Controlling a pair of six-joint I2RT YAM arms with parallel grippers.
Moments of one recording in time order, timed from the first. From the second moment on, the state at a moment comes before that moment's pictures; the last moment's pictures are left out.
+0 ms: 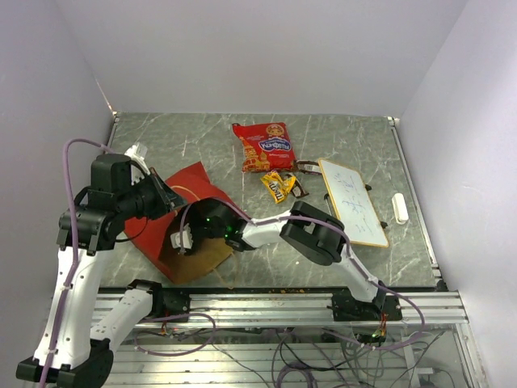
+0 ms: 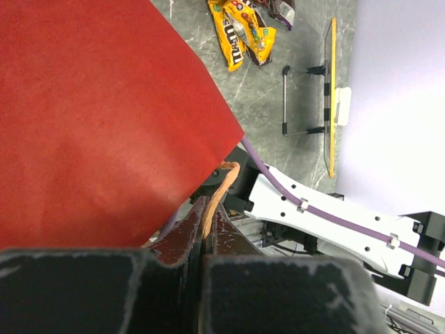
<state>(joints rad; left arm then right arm) -0.19 0.86 1.27 -1.08 0.32 -0.68 1.13 2.28 1.35 0.66 -0.35 -0.99</state>
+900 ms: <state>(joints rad) -0.19 0.87 1.33 -1.14 0.37 -0.62 1.13 2.47 1.59 0.56 -0.36 -1.05</state>
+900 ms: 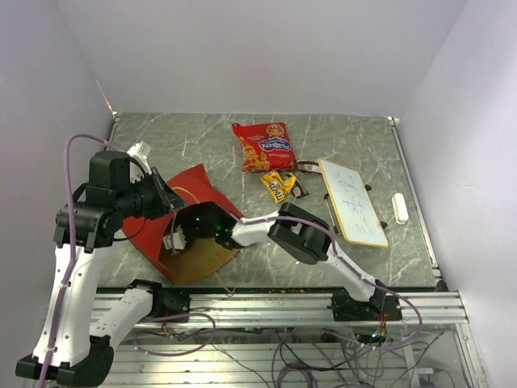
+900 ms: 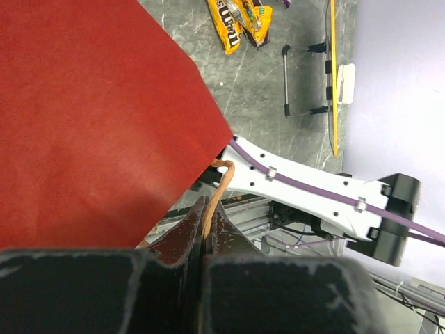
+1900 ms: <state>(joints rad) -0.19 1.09 1.37 -1.03 0.29 -0.55 1.15 1.35 0.93 -0.10 -0.39 -0.82</state>
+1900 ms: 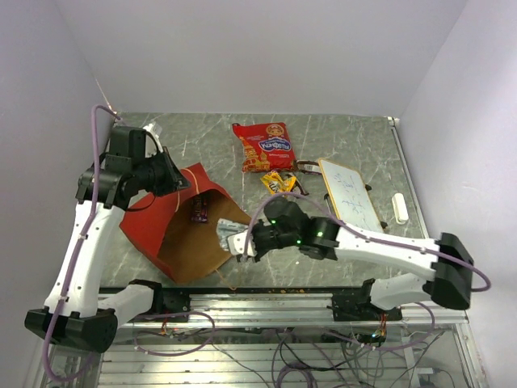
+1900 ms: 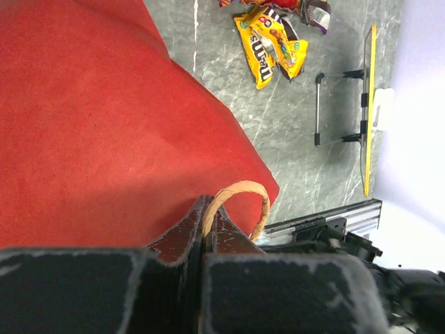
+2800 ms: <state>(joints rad) -0.19 1.10 1.36 -0.99 0.30 -0.59 0.91 1.41 1.20 -0.15 0.47 -0.07</state>
